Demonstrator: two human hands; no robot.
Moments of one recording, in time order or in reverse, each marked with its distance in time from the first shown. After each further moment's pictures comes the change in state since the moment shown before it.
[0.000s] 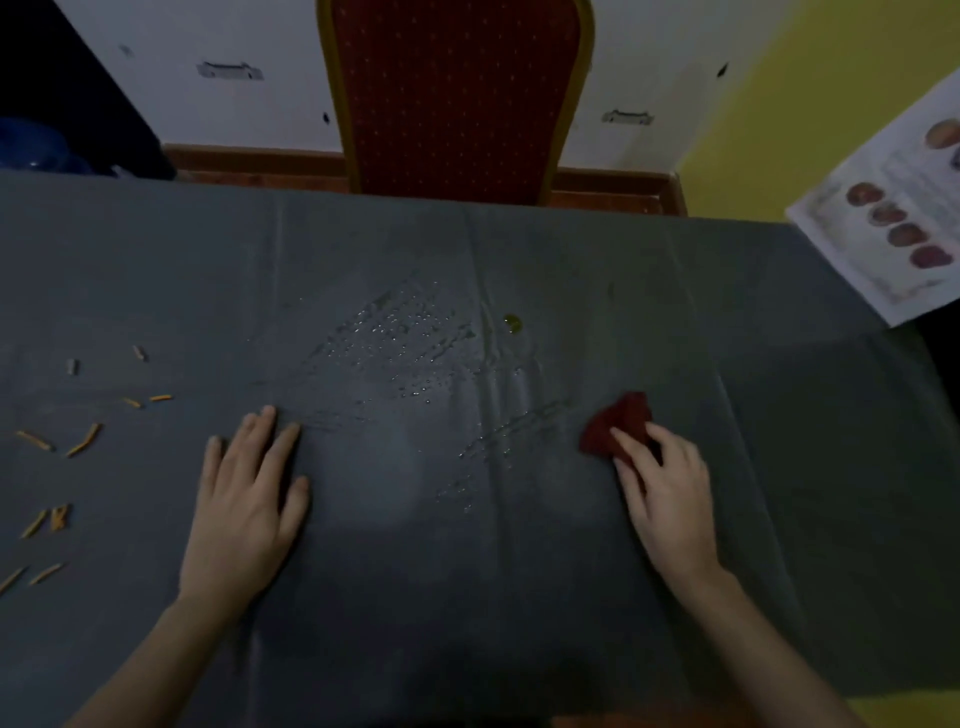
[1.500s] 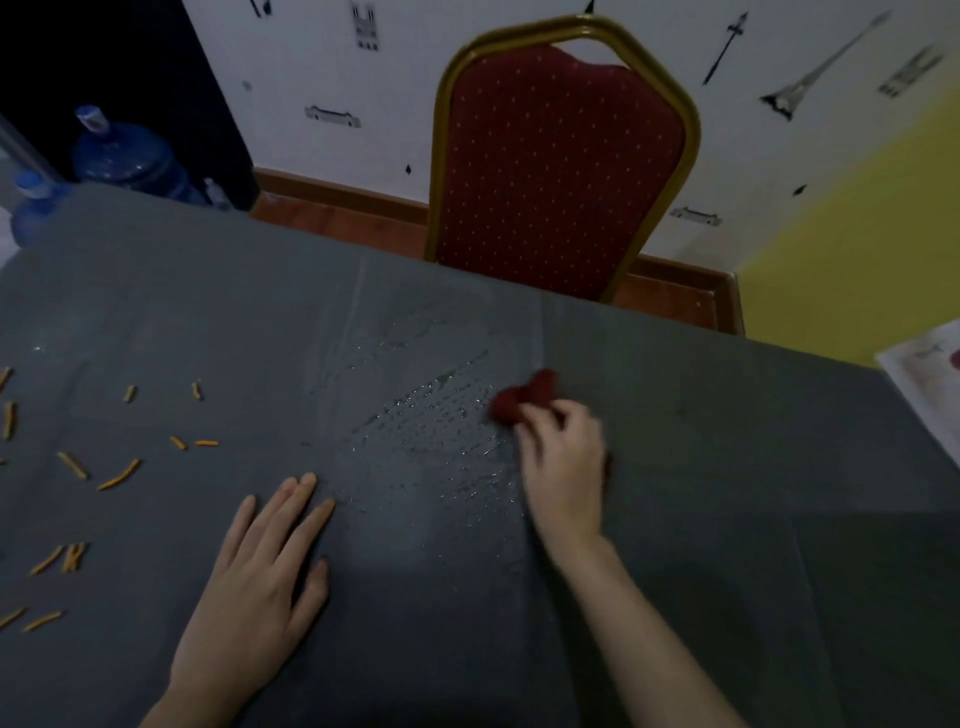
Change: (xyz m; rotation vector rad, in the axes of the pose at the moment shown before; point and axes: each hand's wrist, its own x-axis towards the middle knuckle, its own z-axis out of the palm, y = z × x) left_hand 0.004 -0.009 0.002 -0.017 0.010 0.041; right_hand 0.140 -0.146 0.058 0.199 0.067 -0.088
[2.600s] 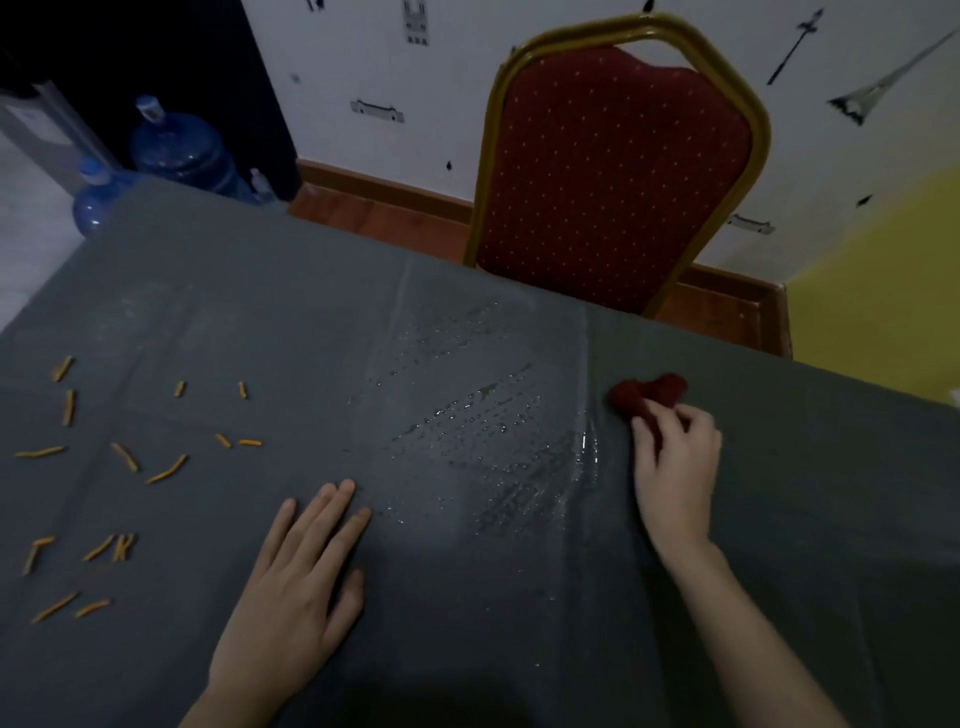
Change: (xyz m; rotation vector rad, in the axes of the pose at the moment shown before) left_hand 0.000 -0.002 0.002 -0.022 0.025 0.002; right_hand 0.034 0.058 -0.013 -0.001 0.017 0.148
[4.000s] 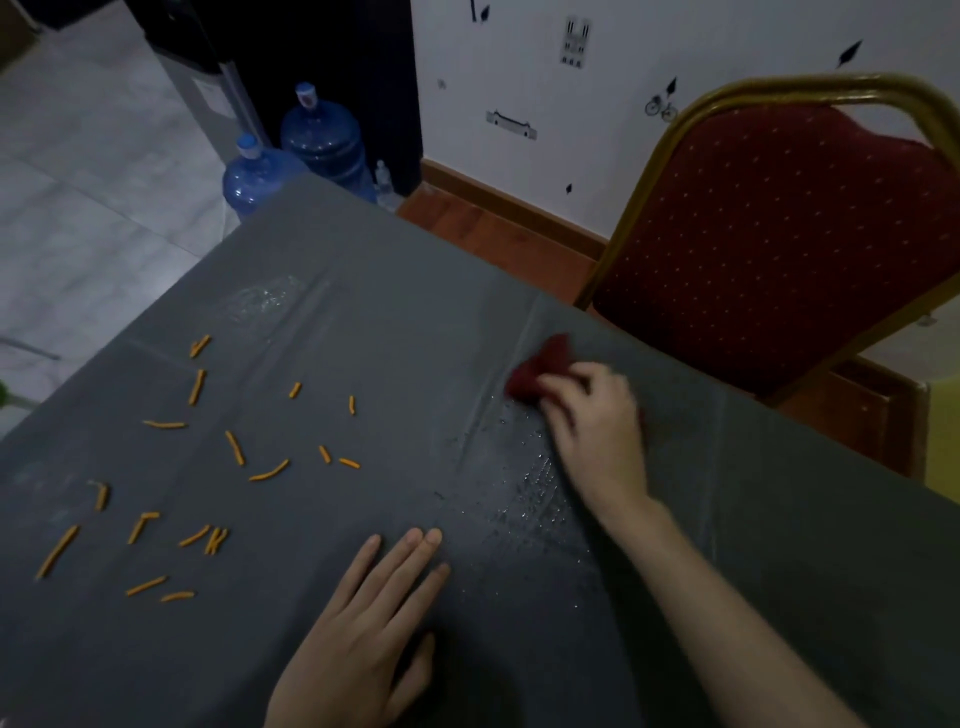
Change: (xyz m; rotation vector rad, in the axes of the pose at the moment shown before) left_hand -0.001 -0.009 0.010 0.014 0.037 0.023; right_hand 0.054 -0.166 0.087 0.117 -0.258 -0.592
